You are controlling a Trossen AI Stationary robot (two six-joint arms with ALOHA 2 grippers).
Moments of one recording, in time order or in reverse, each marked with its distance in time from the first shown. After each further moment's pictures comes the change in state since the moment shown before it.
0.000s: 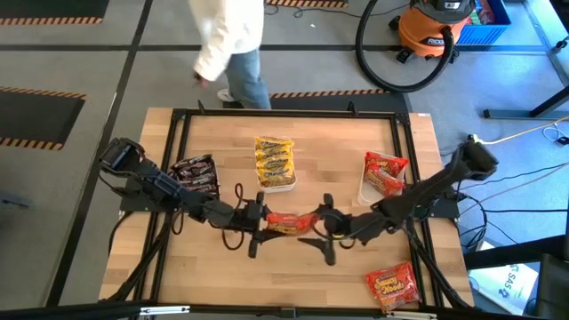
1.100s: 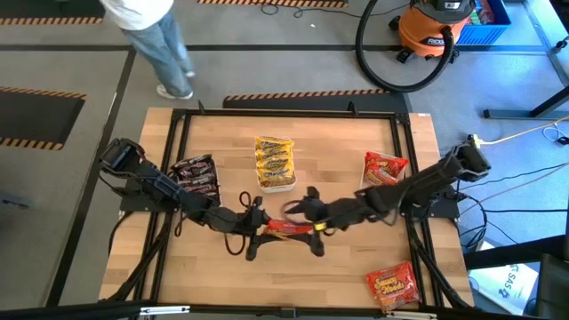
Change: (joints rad) left arm -0.025 -0.001 -0.007 -0.145 0.008 0.007; right arm -0.150 0.068 0.189 -0.247 -0.261 0.043
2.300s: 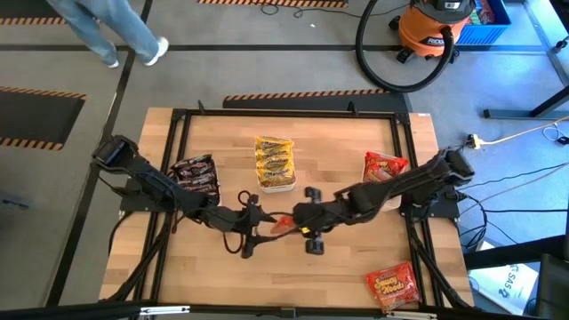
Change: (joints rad) left arm -0.003 -0.071 0.002 -0.180 0.016 -0.041; right arm -0.031 0.174 0.348 -0.649 -0.094 0.008
